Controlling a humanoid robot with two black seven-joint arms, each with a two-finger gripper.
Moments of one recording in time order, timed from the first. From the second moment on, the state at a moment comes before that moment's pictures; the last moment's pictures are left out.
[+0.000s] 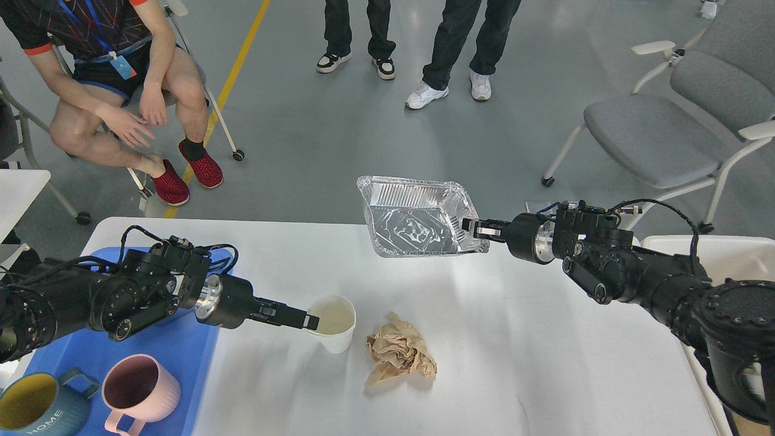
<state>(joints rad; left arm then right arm) -1.04 0.30 0.39 -0.66 1.15 -0.40 -0.69 0.99 -0.09 -0.15 0.35 -0.96 0.15 0.53</state>
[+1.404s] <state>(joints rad) -1.00 0.22 0.45 -0.52 1.16 -0.39 -0.71 0.99 -0.08 -0.15 0.33 -0.96 0.15 0.53</state>
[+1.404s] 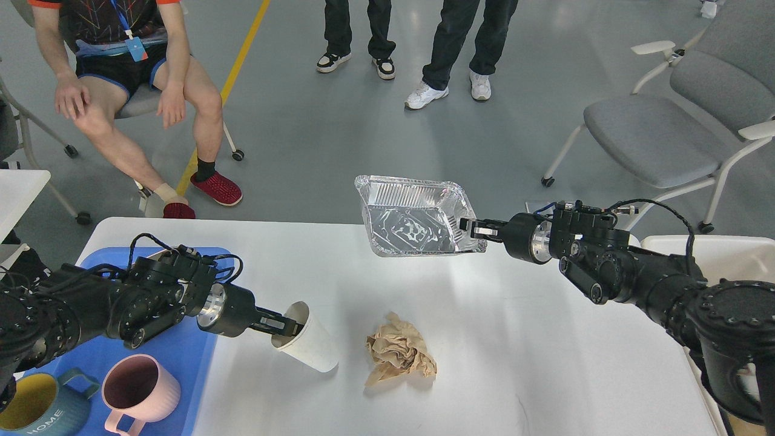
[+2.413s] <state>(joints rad) -1.13 0.29 0.47 -0.52 1.17 -0.48 -0.72 0.98 -0.08 -0.15 0.32 -0.96 0.15 0.53</state>
